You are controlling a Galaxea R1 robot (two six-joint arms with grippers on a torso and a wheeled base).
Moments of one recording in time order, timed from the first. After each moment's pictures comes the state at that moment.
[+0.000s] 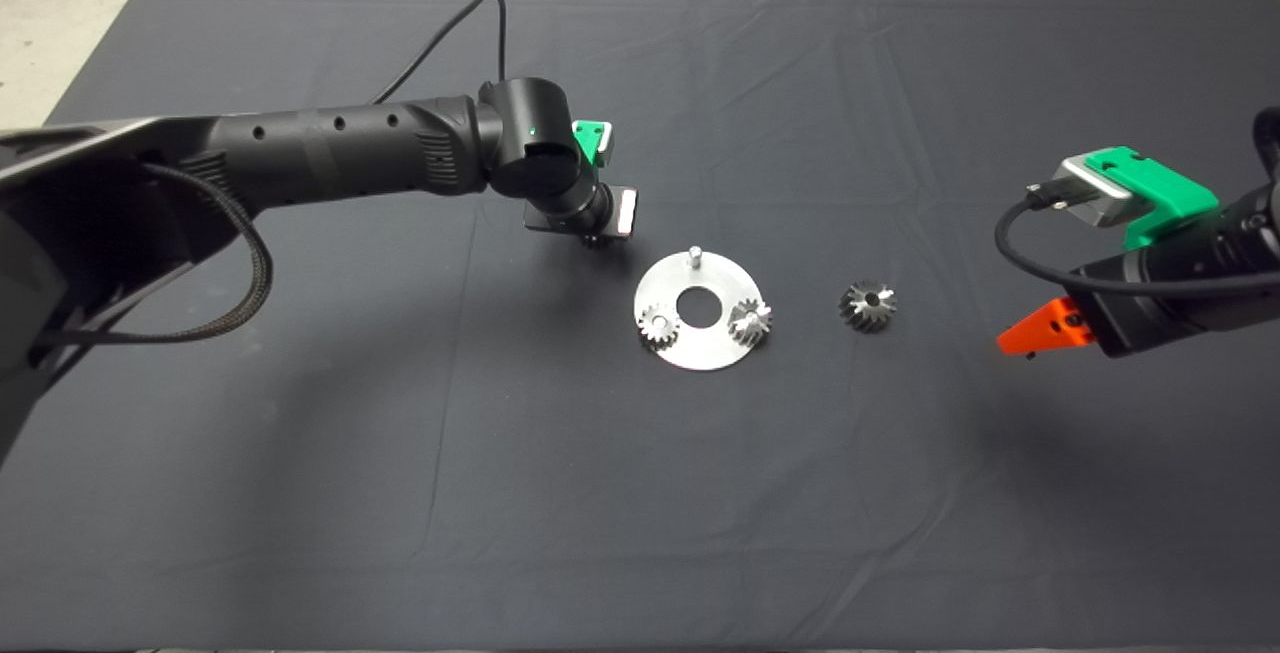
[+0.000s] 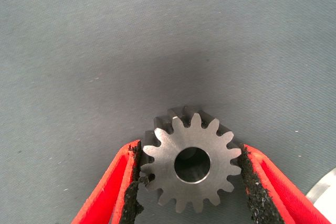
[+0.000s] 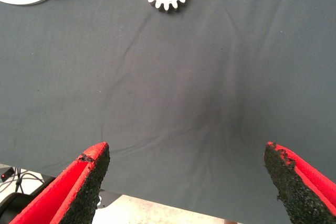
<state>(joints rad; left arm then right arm) -0.33 2.77 -1.44 0.70 1.21 -1.24 0.67 2.11 -0.55 -0.13 -1.53 1.34</state>
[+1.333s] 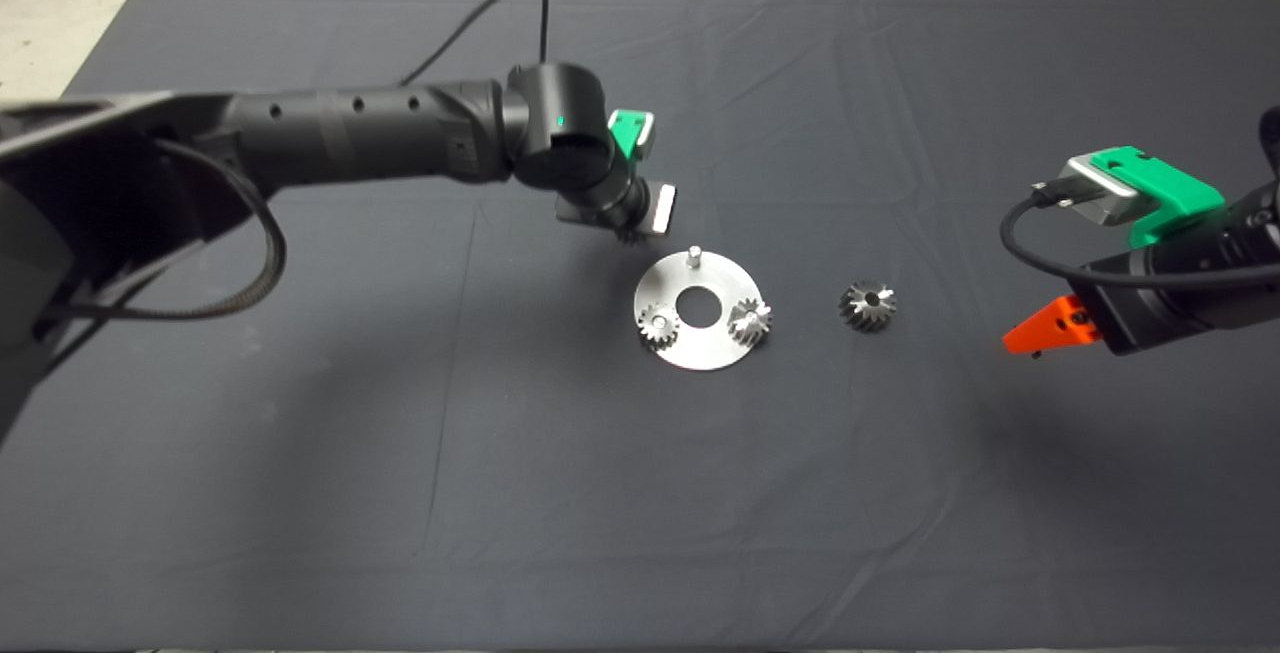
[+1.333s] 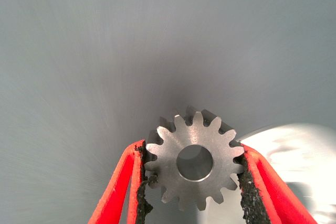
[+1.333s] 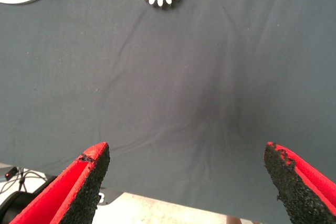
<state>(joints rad) -0.46 2.80 -1.34 0.66 1.23 -1.25 0.68 2.10 -0.56 -0.11 -1.53 1.34</state>
